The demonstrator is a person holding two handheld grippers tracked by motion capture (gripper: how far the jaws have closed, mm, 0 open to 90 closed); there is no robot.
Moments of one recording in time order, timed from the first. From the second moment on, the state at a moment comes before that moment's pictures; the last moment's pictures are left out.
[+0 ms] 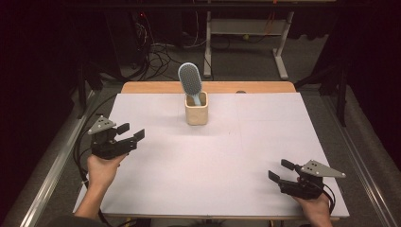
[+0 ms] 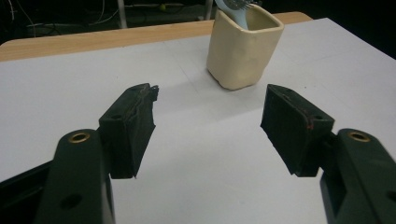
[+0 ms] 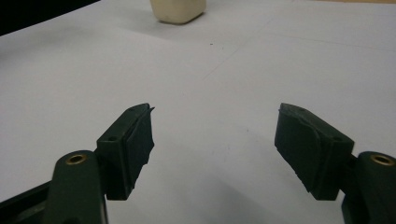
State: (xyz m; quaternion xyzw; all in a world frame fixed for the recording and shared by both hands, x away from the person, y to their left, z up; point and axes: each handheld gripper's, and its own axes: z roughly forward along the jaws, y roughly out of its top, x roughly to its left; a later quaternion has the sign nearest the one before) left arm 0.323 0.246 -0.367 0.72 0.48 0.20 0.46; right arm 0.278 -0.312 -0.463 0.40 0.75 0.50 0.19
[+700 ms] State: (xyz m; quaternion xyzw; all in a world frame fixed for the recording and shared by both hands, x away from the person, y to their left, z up) left arm 0.309 0.251 -0.380 0.72 0.48 0.20 0.46; right arm 0.278 -0.312 -0.462 0.40 0.75 0.50 0.19
